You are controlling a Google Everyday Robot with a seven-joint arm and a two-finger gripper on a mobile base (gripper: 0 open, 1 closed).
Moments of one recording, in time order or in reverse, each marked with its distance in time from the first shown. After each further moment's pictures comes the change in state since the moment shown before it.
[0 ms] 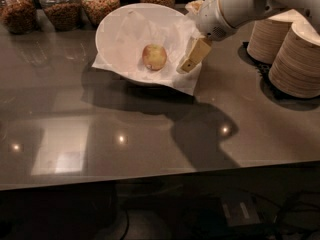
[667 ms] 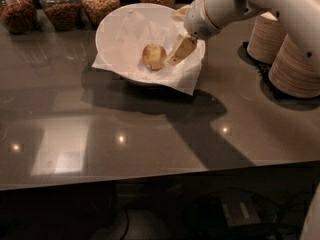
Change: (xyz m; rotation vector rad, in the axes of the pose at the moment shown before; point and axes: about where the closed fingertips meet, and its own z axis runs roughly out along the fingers) arm -0.003 -0.021 0.043 -0.029 -0.038 0.007
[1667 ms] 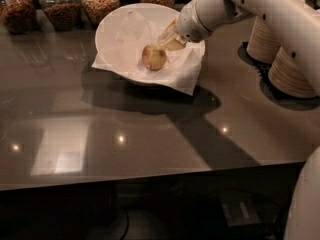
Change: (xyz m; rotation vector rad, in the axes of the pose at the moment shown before) arm -0.006 0.002 0.026 -0.042 -0.033 0.008
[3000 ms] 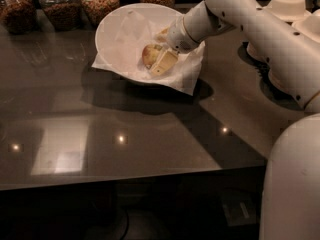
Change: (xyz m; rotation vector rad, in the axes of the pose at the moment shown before) arm 0.017 0.011 0.050 -0.093 -0.005 0.052
